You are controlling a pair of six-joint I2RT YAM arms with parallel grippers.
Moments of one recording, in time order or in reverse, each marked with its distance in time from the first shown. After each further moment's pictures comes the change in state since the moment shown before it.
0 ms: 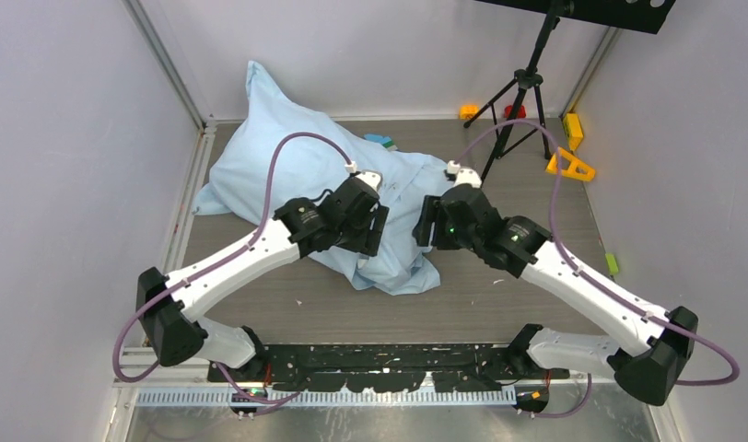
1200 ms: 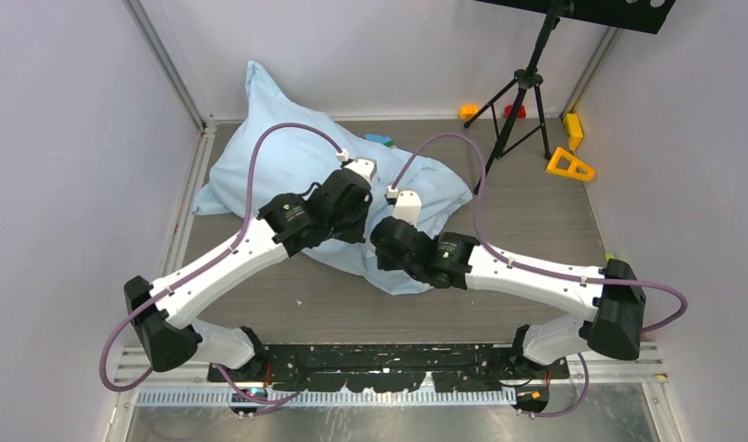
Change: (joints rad) left arm 0.000 -0.017 0.072 -0.018 -0.049 0.010; right arm 0.388 0.290 0.055 0.151 0.261 0.180
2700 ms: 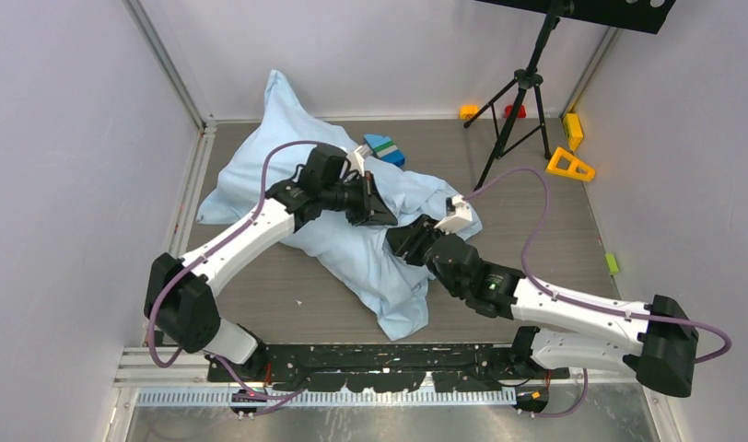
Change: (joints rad) left arm 0.285 0.121 -0.142 0.456 0.817 -0.332; right arm -0.075 -0.337 -0.465 0.653 0.038 0.122
